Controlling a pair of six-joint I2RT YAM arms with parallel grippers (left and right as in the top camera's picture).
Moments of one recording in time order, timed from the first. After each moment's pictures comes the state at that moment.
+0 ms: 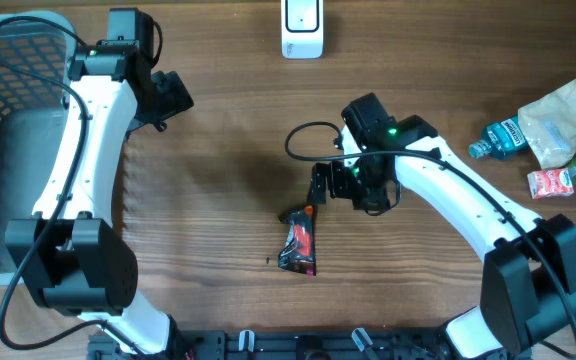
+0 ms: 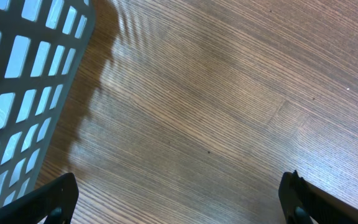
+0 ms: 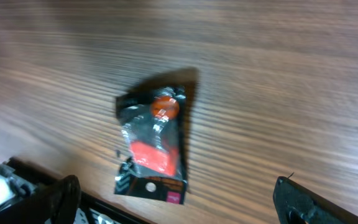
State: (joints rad) left arm -0.03 1.82 1.65 -1.14 -0.15 -0.52; right arm 0.46 1.70 1.18 -0.96 -0.39 0.47
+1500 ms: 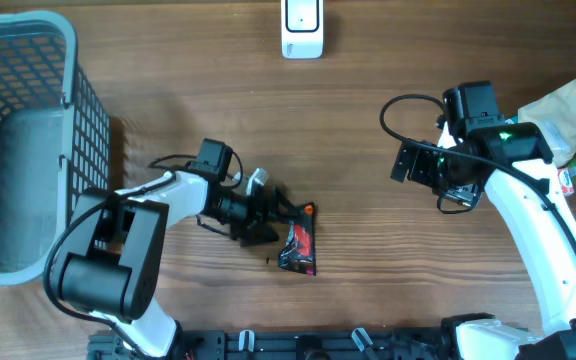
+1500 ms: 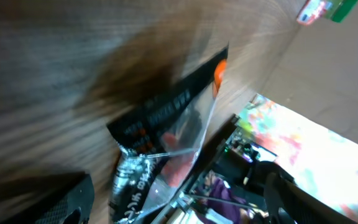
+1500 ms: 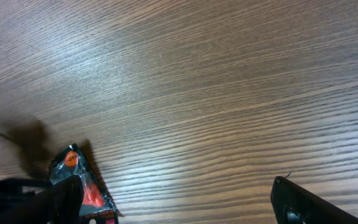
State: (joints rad) left arm -0.28 1.82 0.76 -0.45 1.03 -0.49; right arm 0.13 1.41 1.17 -1.12 -0.12 0.47
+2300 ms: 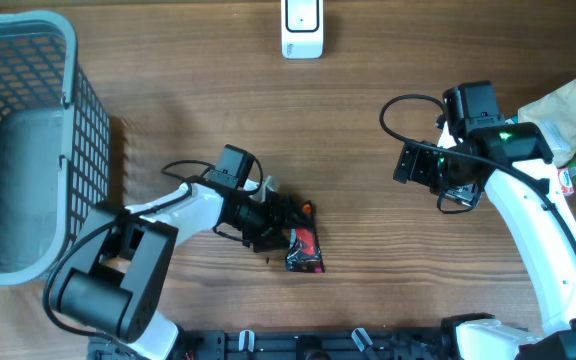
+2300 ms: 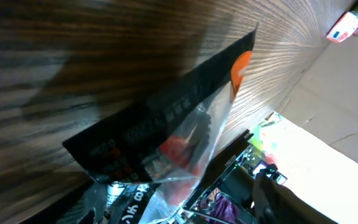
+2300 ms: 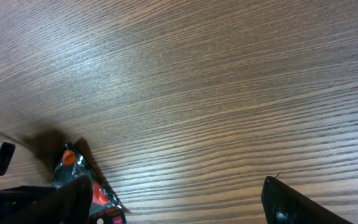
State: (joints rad) left arm -0.40 1.75 0.72 -0.33 0.88 -0.76; right arm 0.13 1.41 1.17 -1.12 -0.12 0.46
